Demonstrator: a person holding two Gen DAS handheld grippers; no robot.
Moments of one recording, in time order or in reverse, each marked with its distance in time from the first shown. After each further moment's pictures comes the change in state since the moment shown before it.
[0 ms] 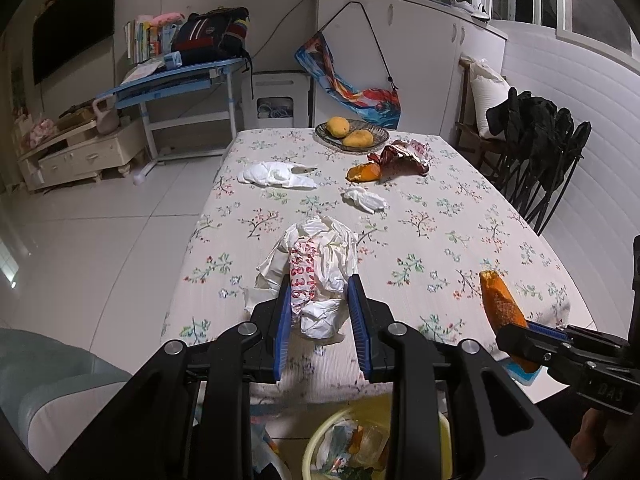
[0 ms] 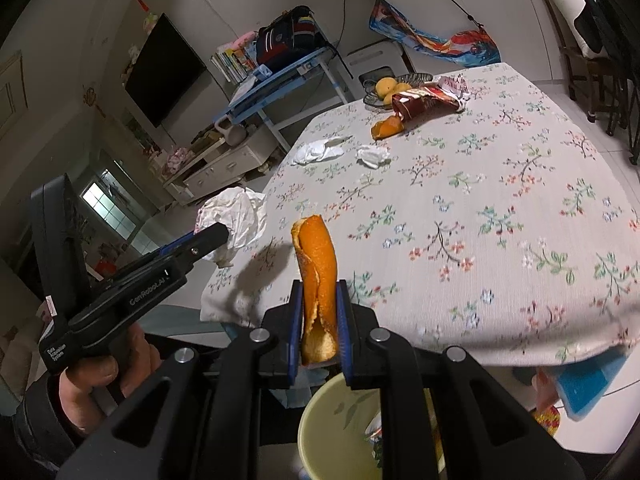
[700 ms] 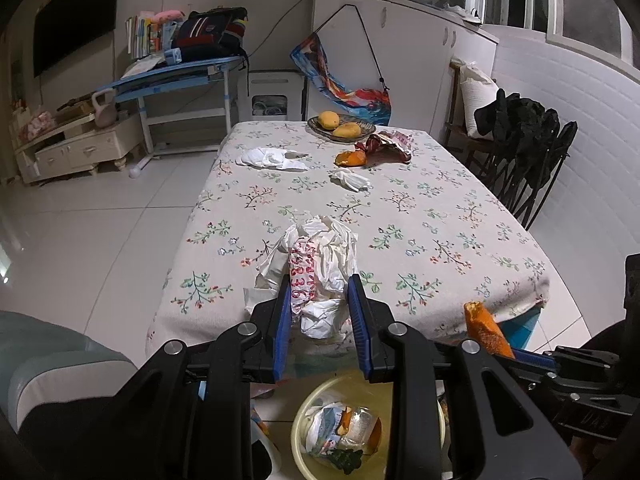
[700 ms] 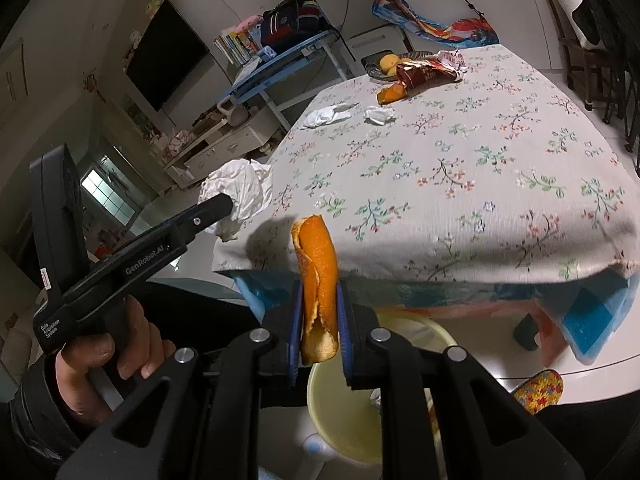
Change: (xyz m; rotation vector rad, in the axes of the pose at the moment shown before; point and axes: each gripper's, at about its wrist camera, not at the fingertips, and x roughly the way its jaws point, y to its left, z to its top) left arm -0.036 -0.005 -0.036 -0.013 -0.006 -0.039; right arm -0.017 0.015 -0.043 -0.007 0.053 -0.009
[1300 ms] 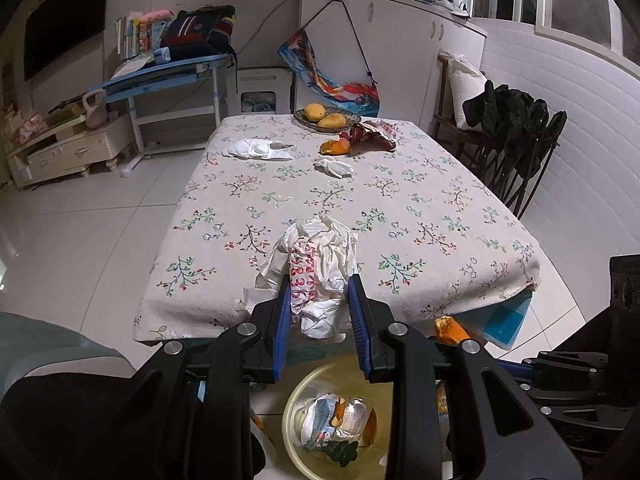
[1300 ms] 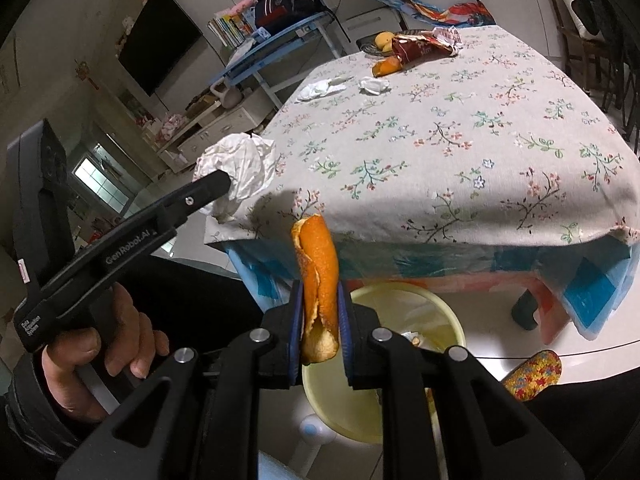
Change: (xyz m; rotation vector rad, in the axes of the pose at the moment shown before) left arm -0.002 -0.011 -0.014 0.027 0.015 -0.027; right arm 0.007 0.000 -0.020 0.002 0.069 -0.029
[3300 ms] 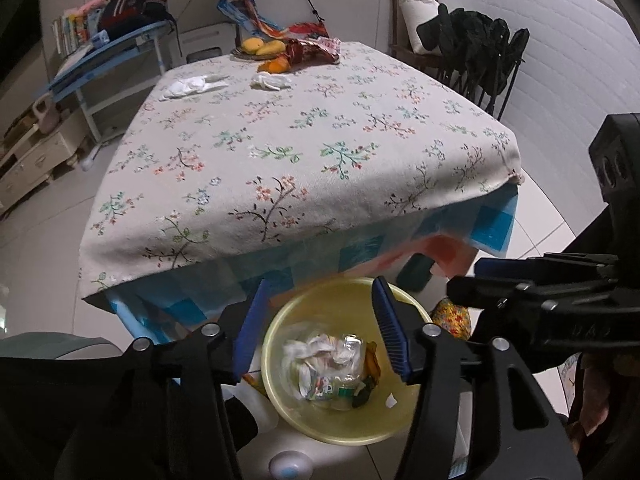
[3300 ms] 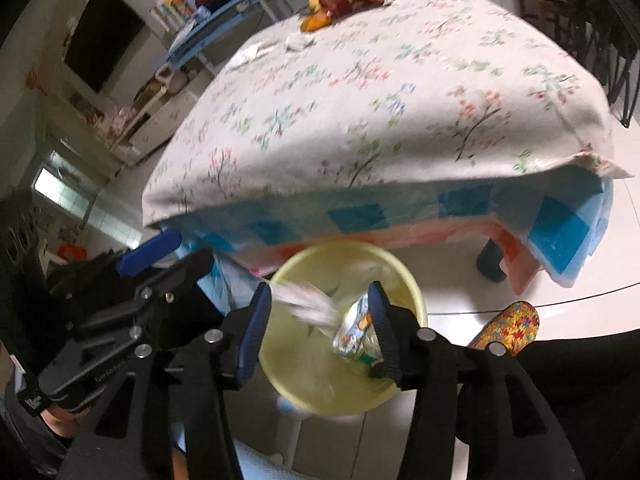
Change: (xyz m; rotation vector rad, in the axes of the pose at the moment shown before) left arm 0.029 -0.031 -0.055 0.176 0.190 -0.081; right arm 0.003 -0.030 -0.017 0.126 0.088 -0.139
